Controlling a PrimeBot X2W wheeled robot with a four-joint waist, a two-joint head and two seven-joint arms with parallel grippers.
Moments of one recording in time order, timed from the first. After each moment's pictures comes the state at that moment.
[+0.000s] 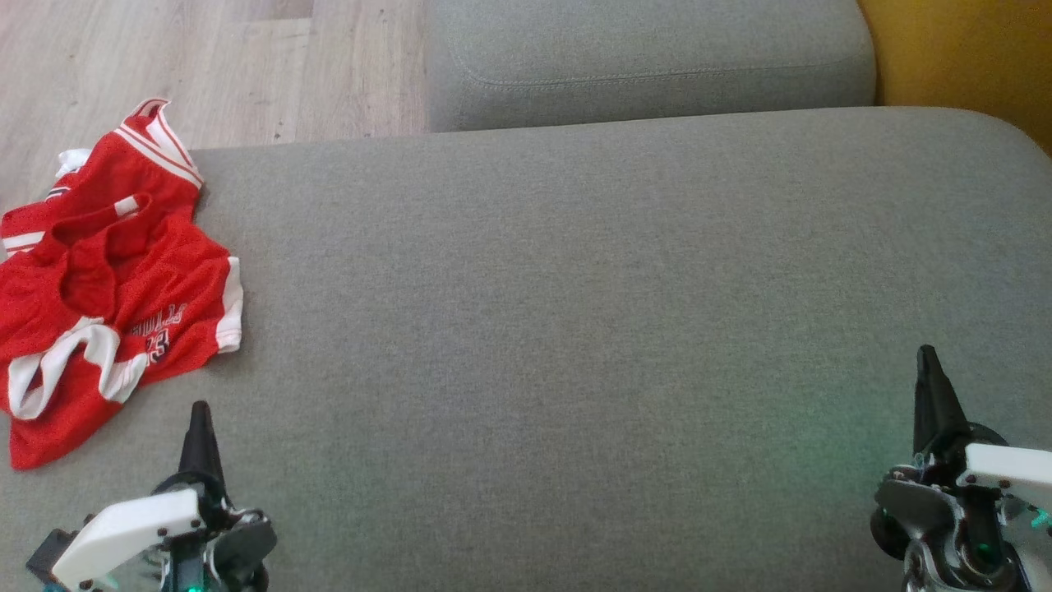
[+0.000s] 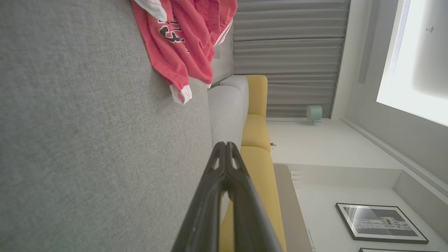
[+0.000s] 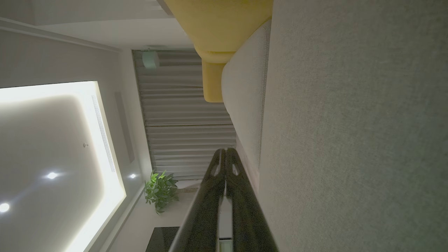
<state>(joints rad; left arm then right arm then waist) -0.06 0.05 0.08 0.27 -1.61 -0.12 0.11 -0.06 -0.04 -0.13 0.28 1.60 0.13 0.11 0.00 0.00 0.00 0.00</state>
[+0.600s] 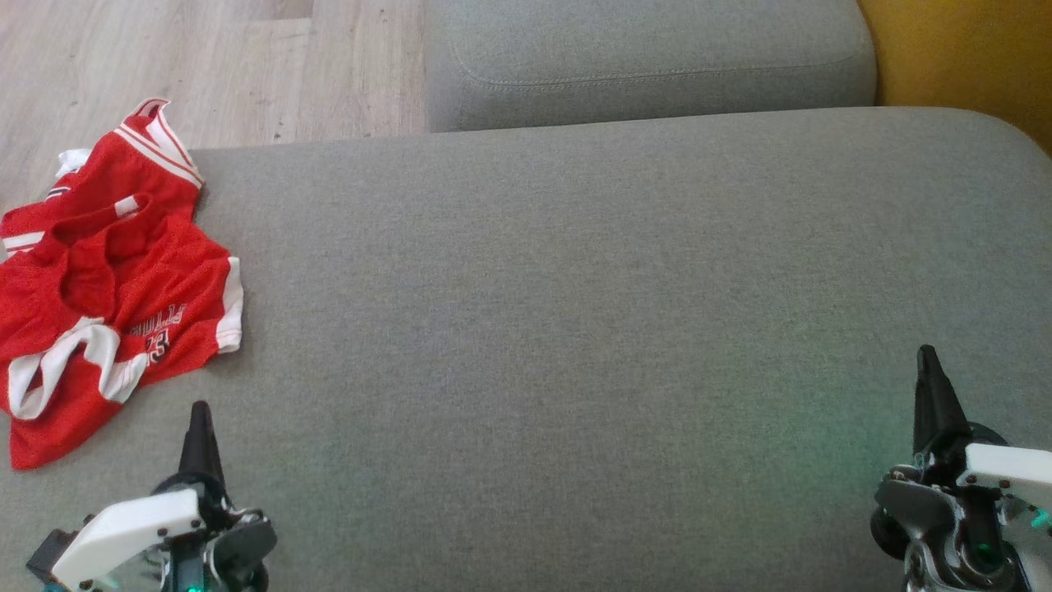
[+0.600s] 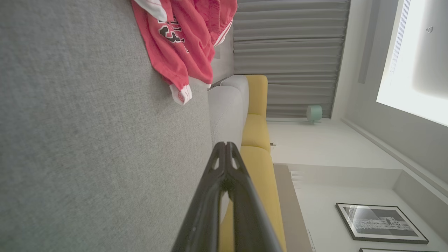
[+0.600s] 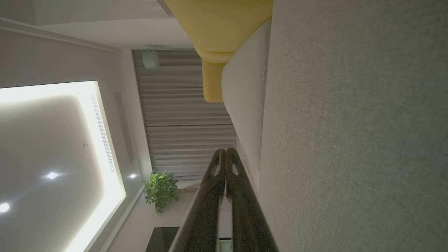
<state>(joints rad) -0.06 0.05 0.08 0.27 -1.61 -0.12 0.11 -0.06 -0.04 -0.13 0.28 1.60 0.13 0.11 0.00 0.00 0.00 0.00</state>
